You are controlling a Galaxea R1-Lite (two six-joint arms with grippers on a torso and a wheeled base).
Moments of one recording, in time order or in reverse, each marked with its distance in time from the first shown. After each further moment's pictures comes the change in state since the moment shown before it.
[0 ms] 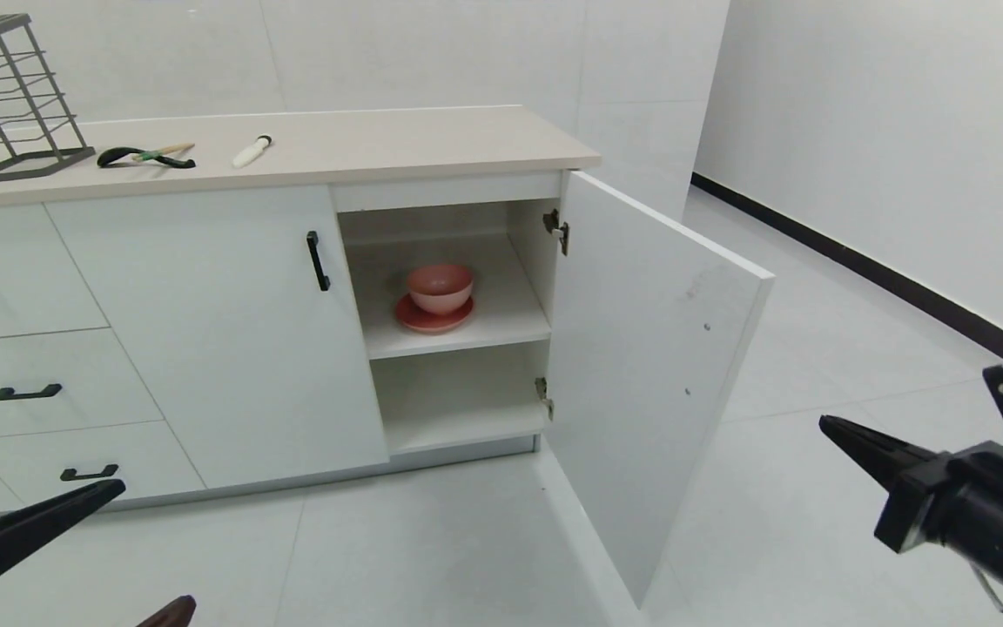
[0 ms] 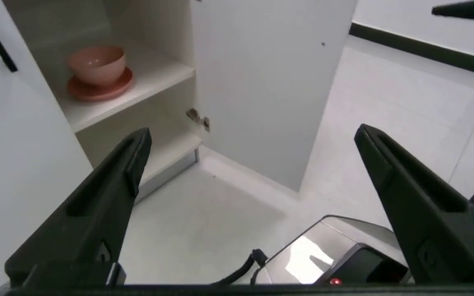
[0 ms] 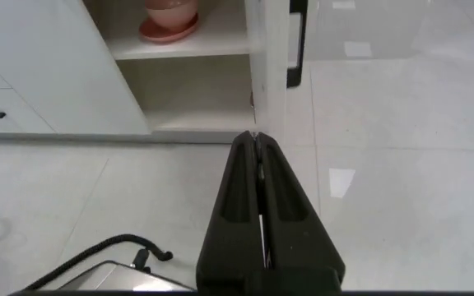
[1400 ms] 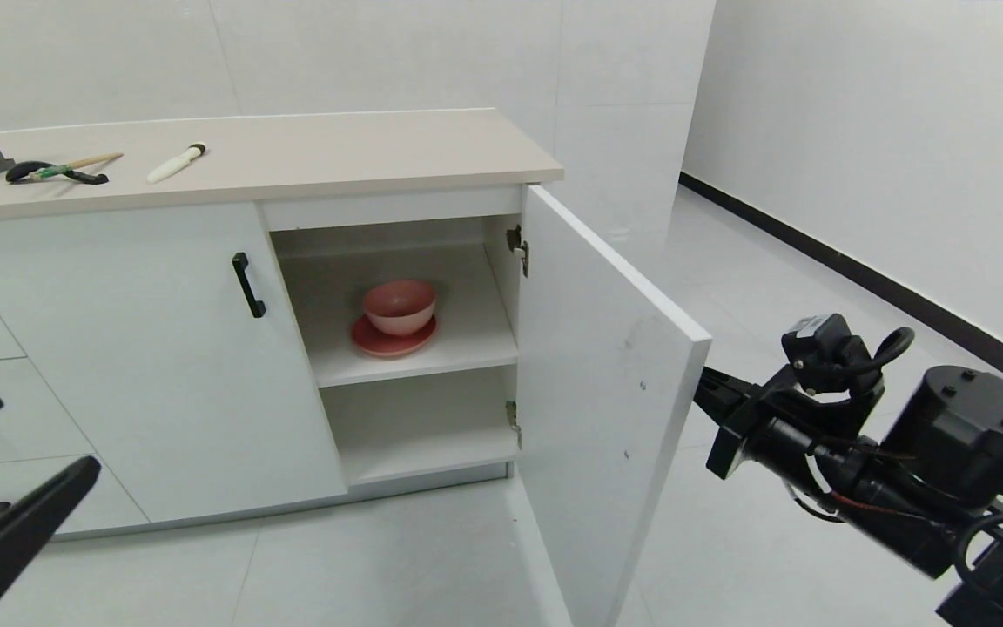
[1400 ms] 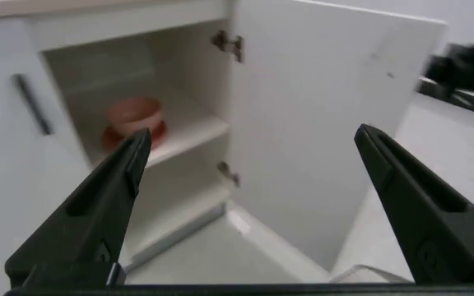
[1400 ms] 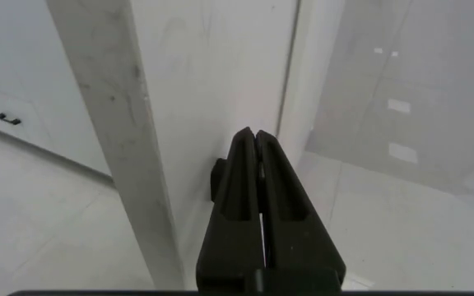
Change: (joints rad) left arm 0.299 -0.033 -0.116 0.002 -0.032 -0.013; right arm 0.071 0.573 -0.118 -0.608 0.274 -0.166
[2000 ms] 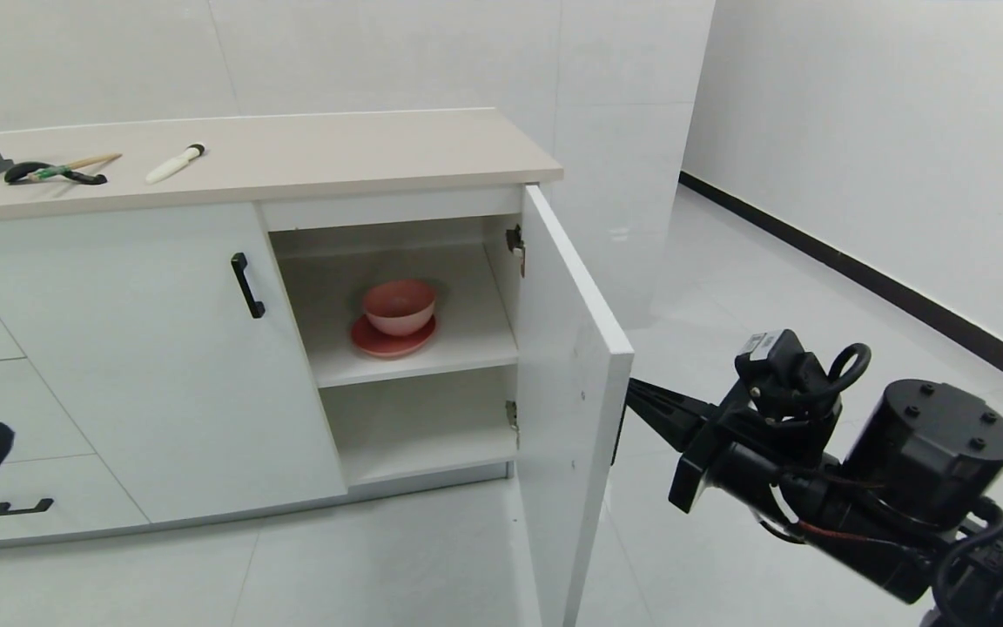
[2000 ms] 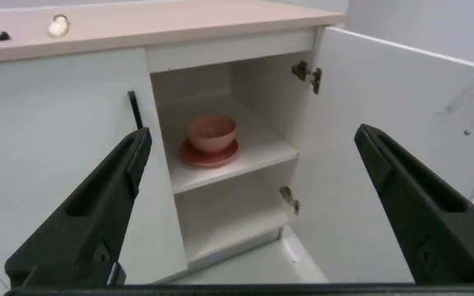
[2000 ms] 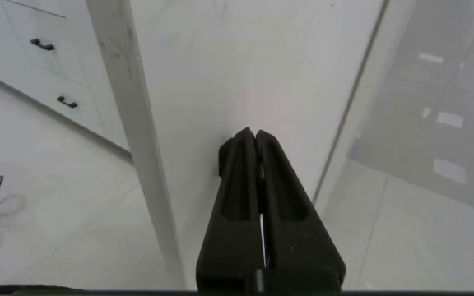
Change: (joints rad) left arm 0.142 -0.096 -0.021 0.033 0.012 0.005; right arm 0.147 -0.008 -0.038 0.024 -0.008 0.000
